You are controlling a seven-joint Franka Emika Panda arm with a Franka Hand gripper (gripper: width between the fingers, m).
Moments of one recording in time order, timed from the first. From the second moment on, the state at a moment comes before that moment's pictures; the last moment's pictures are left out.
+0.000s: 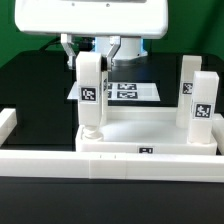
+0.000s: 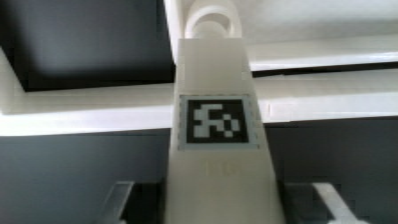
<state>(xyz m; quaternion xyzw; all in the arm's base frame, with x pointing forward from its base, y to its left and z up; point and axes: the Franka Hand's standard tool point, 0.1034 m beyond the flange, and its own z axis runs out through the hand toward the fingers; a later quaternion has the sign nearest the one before) 0.607 -0.071 0.134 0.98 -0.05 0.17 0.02</state>
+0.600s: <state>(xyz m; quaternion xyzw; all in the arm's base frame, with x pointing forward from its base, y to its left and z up) 0.604 -0.071 0.121 0.99 -0.05 0.16 0.02</state>
